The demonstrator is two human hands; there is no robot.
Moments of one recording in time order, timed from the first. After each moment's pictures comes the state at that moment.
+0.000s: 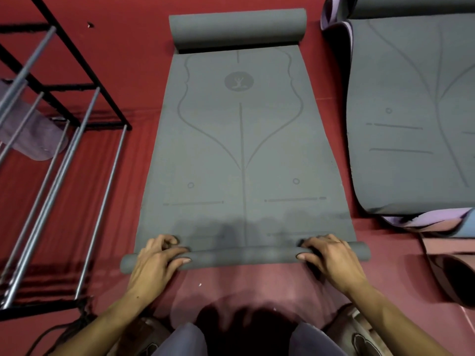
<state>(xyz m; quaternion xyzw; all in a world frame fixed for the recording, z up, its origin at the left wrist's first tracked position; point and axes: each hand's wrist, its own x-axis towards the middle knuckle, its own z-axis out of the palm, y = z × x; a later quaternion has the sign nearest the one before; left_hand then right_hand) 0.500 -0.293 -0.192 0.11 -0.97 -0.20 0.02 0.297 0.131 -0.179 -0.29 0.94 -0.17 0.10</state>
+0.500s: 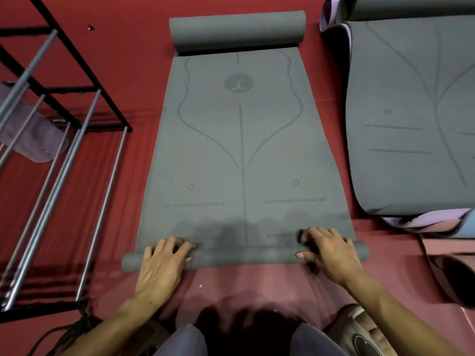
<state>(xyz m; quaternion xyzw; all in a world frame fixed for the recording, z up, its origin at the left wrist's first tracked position) 0.491 -0.265 -0.173 0.12 -0.99 -0.03 -0.03 0.288 0.111 -0.152 -0.22 0.95 -0.08 0.21</state>
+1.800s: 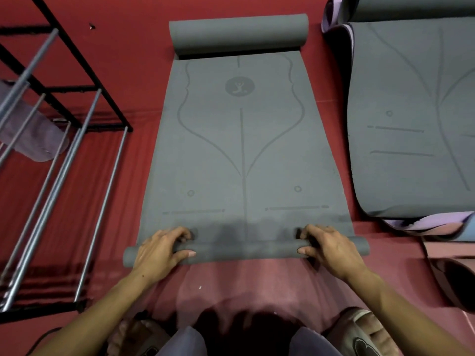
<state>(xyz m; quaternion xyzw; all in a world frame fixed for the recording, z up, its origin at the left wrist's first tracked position) 0.459 -0.298 -0.162 0.16 -0.96 -0.23 -0.10 0.269 0.110 -0.153 -0.26 0.93 -0.13 0.21</state>
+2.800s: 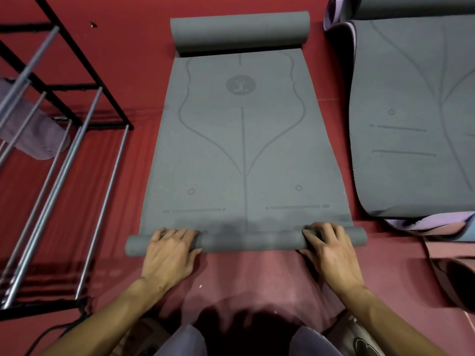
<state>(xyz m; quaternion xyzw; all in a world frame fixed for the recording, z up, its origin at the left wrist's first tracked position) 0.456 -0.258 -0.151 0.10 -0.99 -0.02 -0.03 0.298 0.117 -0.175 -0.30 0.95 -0.12 -0.03</state>
